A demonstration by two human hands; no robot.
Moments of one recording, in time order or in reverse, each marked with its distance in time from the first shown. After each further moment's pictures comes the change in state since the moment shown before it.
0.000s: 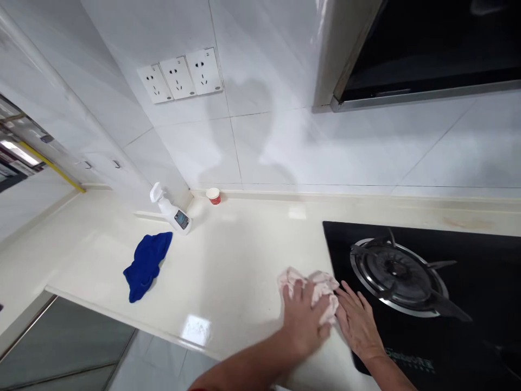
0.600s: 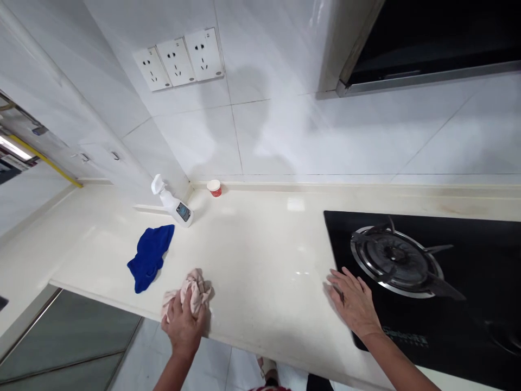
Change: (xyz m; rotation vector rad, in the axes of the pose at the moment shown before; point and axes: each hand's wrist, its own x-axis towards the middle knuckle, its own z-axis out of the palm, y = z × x) left_hand -0.203 -0.178 -0.109 0.462 0.217 -0.908; right_hand 0.006 -0.010 -0.005 0.031 -0.032 0.111
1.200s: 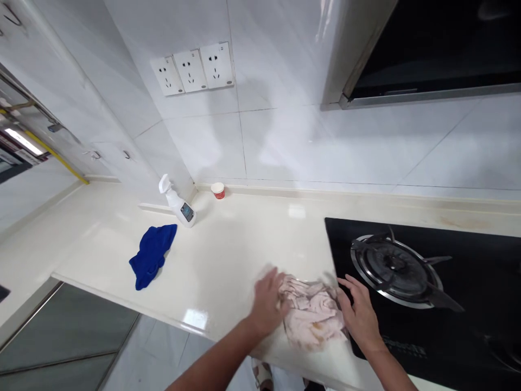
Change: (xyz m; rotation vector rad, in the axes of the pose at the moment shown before) left_hand -0.013 0.202 -0.003 -0.625 -0.451 0.645; right_hand 0.003 -0.018 -0.021 0.310 0.109 0.197
